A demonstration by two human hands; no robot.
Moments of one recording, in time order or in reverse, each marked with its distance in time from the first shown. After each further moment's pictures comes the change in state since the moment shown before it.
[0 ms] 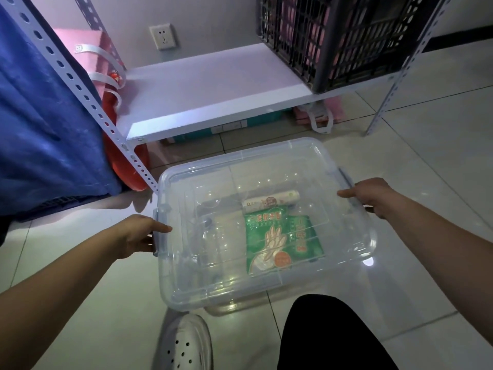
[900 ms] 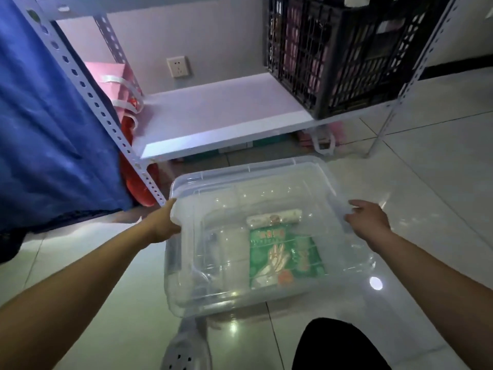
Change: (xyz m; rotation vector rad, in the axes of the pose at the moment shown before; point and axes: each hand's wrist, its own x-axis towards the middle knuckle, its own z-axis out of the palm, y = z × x) left_hand 0.001 0.040 0.011 0.572 0.133 0.418; right_hand -0.044 0.013 0.003 -0.074 0.115 -0.295
